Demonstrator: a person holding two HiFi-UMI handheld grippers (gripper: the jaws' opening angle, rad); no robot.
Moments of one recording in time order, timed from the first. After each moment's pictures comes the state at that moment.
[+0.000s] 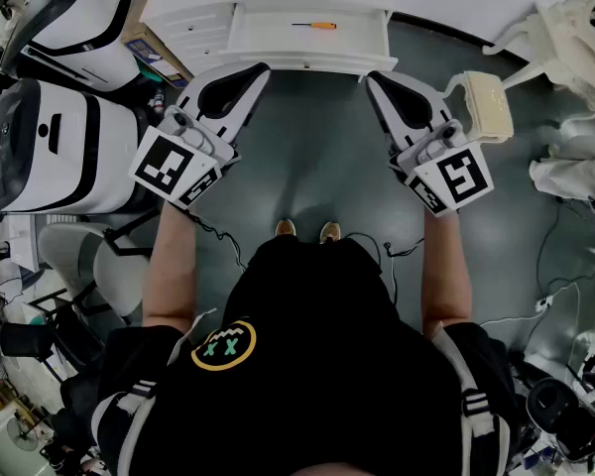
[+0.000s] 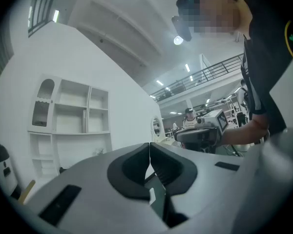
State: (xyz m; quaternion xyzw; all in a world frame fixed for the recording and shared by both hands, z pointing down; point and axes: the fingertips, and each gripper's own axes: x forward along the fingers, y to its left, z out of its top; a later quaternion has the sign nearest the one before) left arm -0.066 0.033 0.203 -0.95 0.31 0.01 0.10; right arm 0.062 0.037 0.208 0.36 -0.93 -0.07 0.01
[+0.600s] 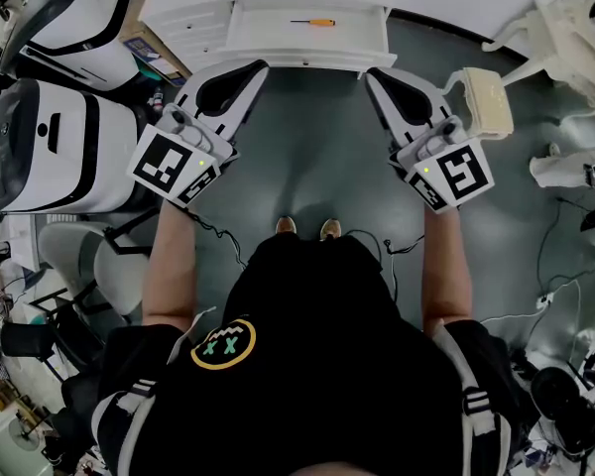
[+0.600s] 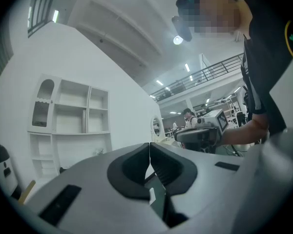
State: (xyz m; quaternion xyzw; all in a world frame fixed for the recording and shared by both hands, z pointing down) left arm -0.068 0.034 0.202 -0.94 0.31 0.01 0.10; right arm 0.059 0.038 0.208 0.36 -0.93 -0.07 0.01
